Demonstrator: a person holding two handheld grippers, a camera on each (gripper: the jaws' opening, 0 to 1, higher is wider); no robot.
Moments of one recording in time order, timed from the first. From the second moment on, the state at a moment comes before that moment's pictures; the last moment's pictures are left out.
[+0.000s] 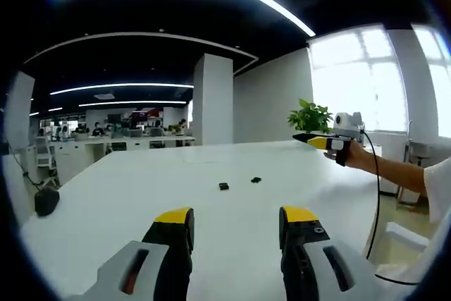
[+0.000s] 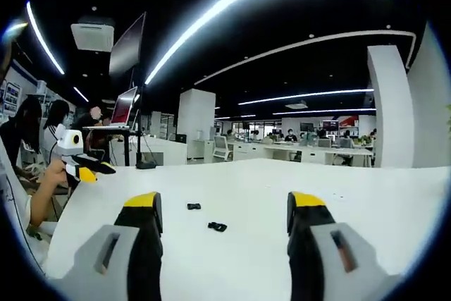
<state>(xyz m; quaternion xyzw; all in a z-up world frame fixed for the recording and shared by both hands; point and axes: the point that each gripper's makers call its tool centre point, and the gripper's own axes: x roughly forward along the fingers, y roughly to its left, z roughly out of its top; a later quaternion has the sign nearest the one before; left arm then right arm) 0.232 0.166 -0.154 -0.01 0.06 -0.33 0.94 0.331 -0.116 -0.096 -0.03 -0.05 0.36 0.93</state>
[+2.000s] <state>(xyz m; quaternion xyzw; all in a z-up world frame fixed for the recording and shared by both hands) 0.236 0.166 -0.160 -0.03 0.07 -0.33 0.94 0.386 -0.059 -0.141 -0.05 0.03 0.44 0.90</state>
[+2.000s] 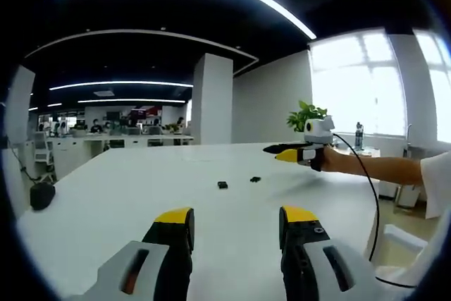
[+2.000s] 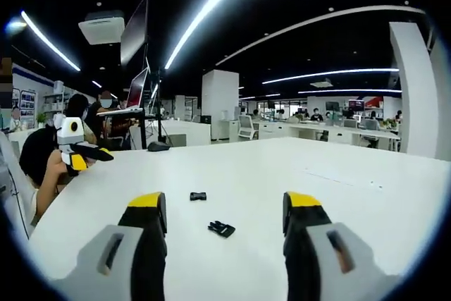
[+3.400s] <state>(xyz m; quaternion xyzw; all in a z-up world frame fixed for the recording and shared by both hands) 0.252 0.162 -0.158 -0.01 0.09 -0.34 0.94 0.399 -0.039 -0.187 -0.13 0.11 0.47 0.87</state>
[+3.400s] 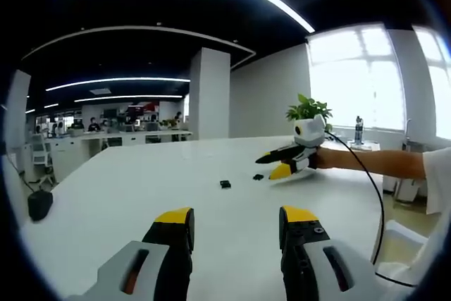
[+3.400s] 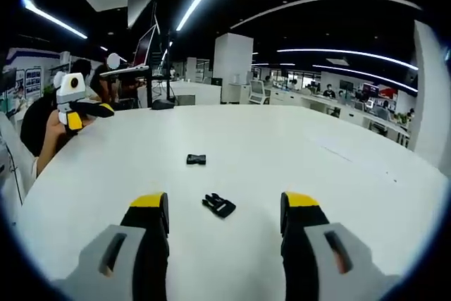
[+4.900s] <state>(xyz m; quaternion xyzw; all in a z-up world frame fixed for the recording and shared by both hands) 0.308 0.125 -0.156 0.01 0.13 -0.38 0.92 0.397 -0.029 -0.200 -0.13 0.15 0.49 0.85</state>
